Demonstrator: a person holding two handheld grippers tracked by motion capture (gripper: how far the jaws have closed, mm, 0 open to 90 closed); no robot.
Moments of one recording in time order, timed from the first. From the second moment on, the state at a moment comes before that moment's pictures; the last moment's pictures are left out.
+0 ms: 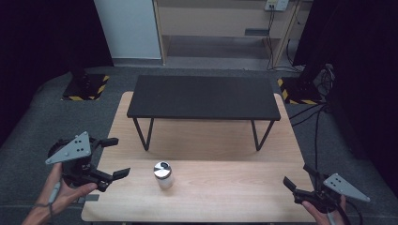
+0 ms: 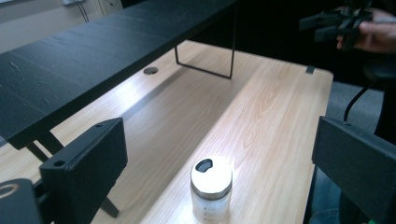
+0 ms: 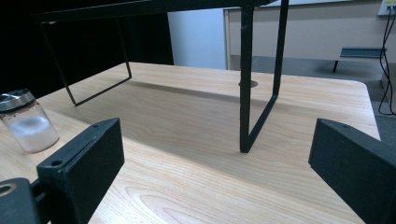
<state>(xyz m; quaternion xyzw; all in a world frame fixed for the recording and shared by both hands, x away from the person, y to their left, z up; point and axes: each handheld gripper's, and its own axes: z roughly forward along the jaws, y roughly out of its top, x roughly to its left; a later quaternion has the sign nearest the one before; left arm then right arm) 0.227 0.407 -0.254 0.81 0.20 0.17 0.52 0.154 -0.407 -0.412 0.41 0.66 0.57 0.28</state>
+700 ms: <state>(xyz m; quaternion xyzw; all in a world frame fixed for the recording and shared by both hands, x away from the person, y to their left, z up) 0.262 0.367 -0.315 0.84 0.19 0.14 0.49 0.154 -0.408 -0.413 0.41 0.66 0.57 0.28</state>
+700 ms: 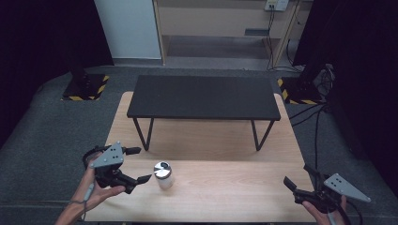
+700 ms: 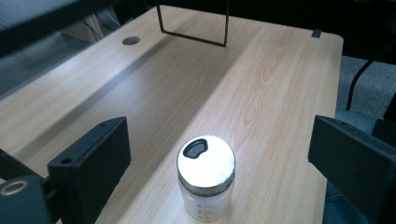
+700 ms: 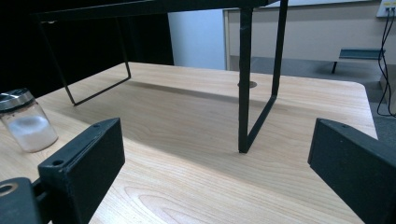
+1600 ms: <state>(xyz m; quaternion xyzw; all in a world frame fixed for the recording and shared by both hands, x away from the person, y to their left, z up) 0.302 0.332 -0.382 0.86 0.19 0.11 0.46 0.154 -0.409 -0.413 0.41 0.66 0.57 0.28</state>
